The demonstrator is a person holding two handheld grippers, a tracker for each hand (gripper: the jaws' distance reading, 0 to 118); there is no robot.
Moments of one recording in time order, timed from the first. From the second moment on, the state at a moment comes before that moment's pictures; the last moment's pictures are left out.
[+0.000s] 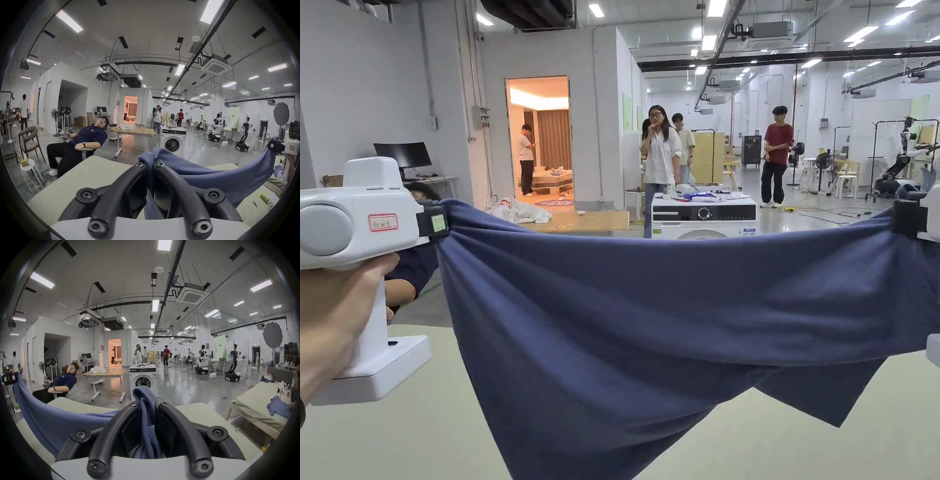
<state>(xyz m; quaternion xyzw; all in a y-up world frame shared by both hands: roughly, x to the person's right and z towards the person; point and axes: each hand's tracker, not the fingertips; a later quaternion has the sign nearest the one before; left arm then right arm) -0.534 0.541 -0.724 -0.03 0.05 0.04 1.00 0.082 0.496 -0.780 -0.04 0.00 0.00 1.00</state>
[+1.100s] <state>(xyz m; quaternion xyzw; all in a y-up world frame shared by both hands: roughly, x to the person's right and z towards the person) -0.536 0.181 -0.496 -0.23 0.00 0.13 0.96 0.151 0.158 -0.548 -0.26 0.06 -0.09 0.96</state>
